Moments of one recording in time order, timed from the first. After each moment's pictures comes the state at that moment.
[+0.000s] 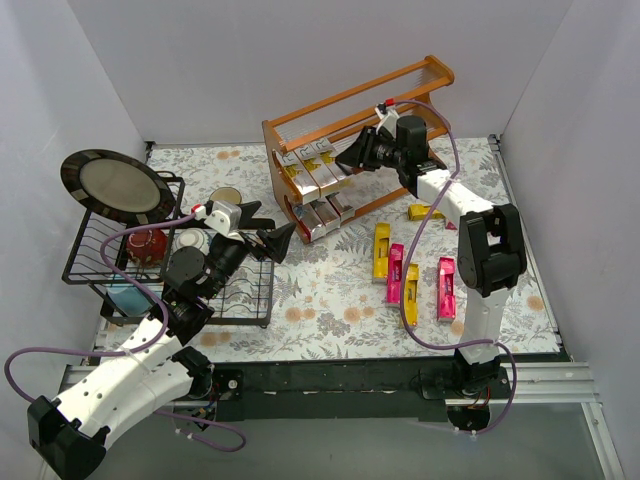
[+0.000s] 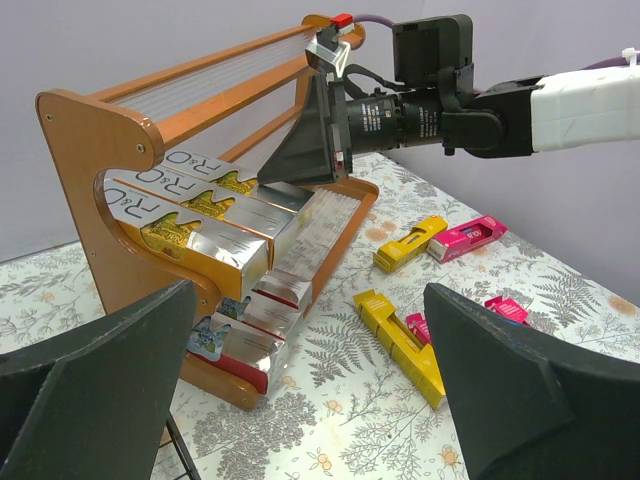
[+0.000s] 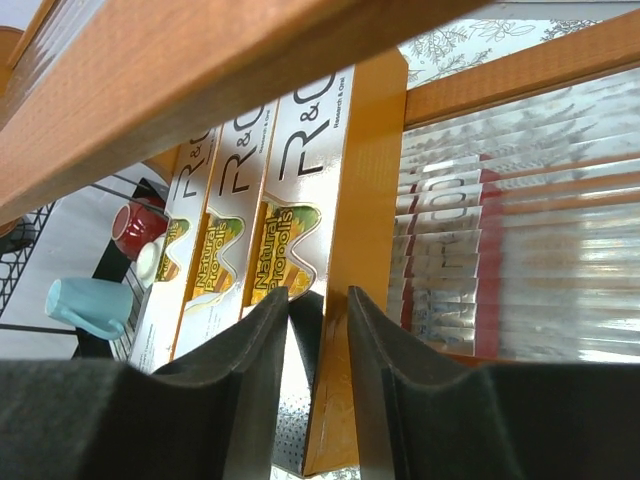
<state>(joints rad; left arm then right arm) -0.64 0.72 0.59 0.35 -0.02 -0.12 0.34 1.98 1.56 0.15 -0.61 0.57</state>
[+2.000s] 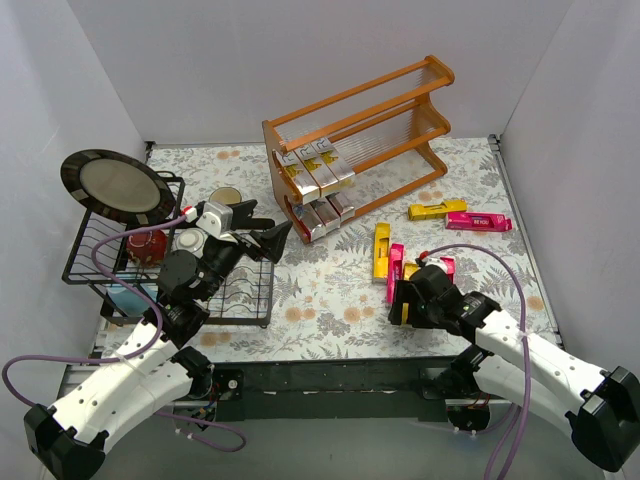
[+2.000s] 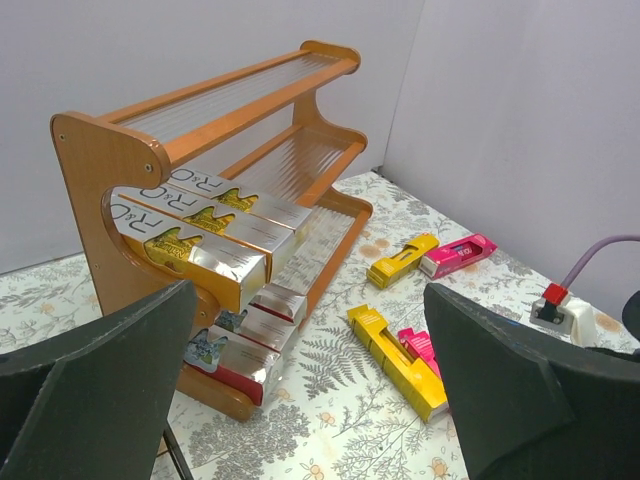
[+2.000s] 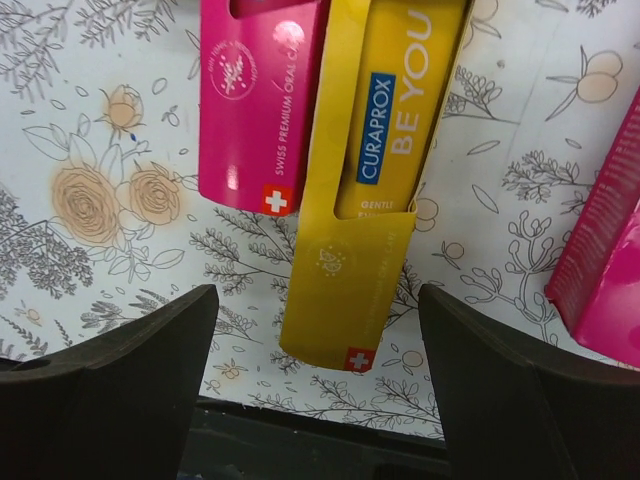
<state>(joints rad) -0.63 0.67 0.60 0.34 -0.02 -0.14 0.70 0.81 0.43 -0.62 0.11 0.69</state>
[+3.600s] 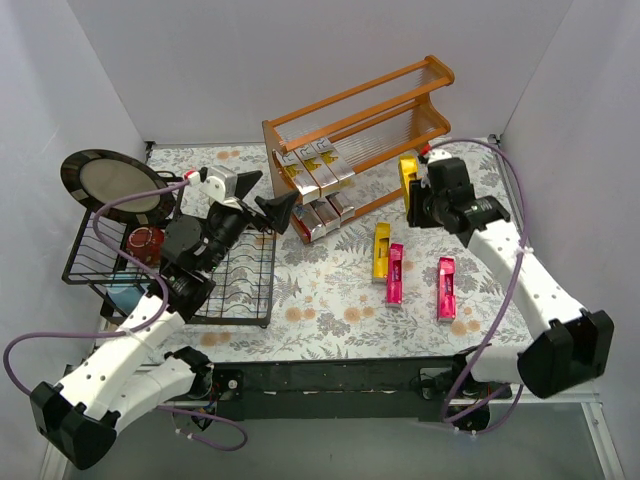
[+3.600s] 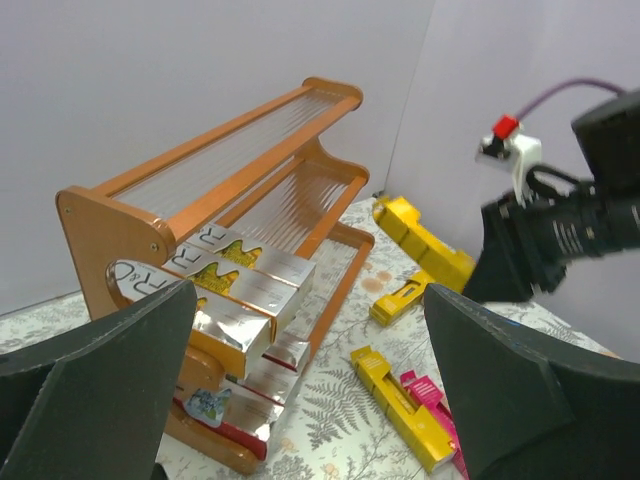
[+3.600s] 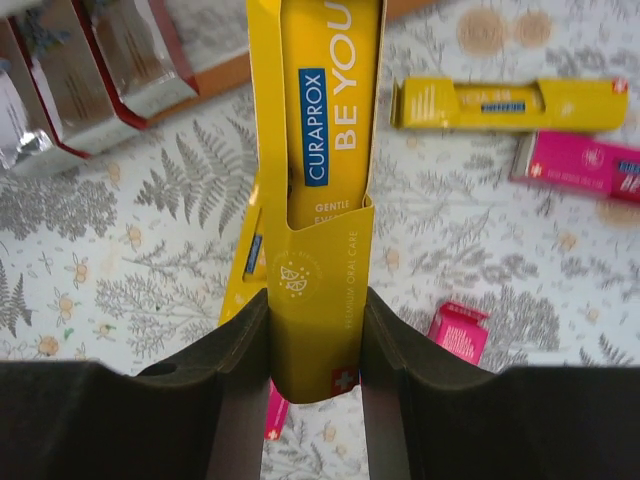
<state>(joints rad) -0.58 0.87 0.83 0.32 0.03 -0.16 0.40 1.26 1.18 -0.68 0.12 0.22</state>
